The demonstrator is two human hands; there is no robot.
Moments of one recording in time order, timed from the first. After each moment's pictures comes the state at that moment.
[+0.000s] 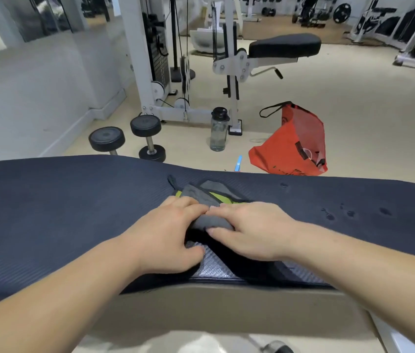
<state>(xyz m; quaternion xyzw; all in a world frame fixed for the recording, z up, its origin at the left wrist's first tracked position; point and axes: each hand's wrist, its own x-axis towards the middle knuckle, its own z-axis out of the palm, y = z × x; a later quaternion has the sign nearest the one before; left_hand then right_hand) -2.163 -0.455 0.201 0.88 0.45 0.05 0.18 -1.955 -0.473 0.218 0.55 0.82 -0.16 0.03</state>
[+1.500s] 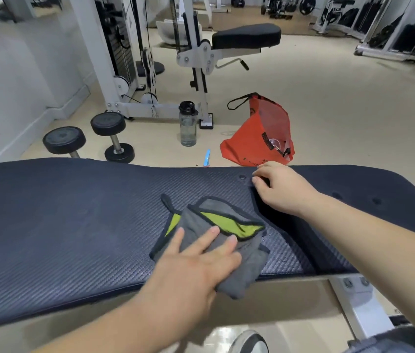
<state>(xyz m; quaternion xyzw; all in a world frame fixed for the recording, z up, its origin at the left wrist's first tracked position) -2.076 -0.526 0.169 0.95 0.30 0.04 0.10 -1.803 -0.442 0.189 0.72 0.68 -0.10 -0.13</state>
